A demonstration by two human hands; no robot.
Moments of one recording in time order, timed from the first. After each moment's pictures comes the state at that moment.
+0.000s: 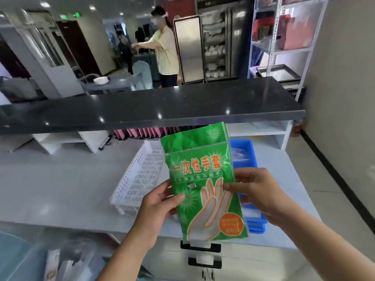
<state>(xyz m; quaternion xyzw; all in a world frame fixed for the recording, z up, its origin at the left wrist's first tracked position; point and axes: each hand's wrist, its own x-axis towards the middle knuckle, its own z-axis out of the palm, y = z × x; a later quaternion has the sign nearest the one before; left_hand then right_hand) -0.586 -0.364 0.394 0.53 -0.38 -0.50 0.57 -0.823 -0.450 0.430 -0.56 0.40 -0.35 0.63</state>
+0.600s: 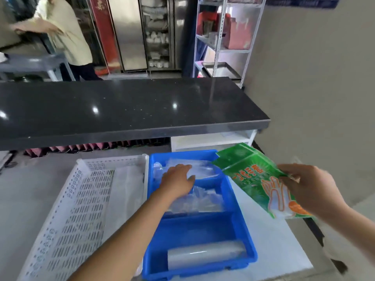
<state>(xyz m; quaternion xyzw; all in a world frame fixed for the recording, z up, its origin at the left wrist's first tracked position) -0.615 -0.649 0.321 0.65 -0.71 -0.23 0.11 -0.913 -0.556 0.427 -0.64 0.73 -0.23 0.05</state>
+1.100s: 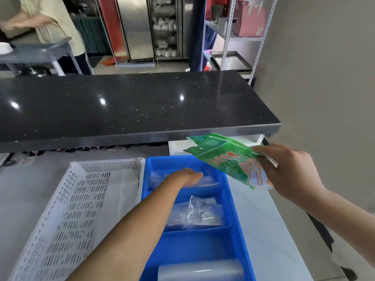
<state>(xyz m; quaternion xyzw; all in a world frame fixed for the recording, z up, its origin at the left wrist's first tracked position) -0.652 -0.741 0.295 0.68 -0.64 -0.34 -0.13 -0.887 -0.634 0.446 -0.77 0.57 -0.29 -0.04</state>
